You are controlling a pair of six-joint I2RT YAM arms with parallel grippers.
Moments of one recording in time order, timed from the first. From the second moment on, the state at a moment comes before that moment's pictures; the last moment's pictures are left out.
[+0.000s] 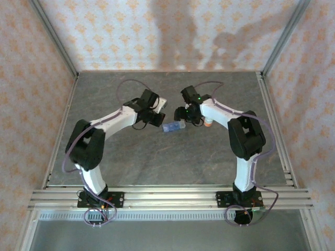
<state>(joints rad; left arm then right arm) -0.45 1.74 1.24 -0.46 0.19 -0.10 0.49 1.93 1.45 -0.67 -0.11 0.56</state>
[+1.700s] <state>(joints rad) 0.01 1.26 0.36 0.56 -0.19 -0.10 0.05 1.39 0.46 0.38 0.52 0.29</state>
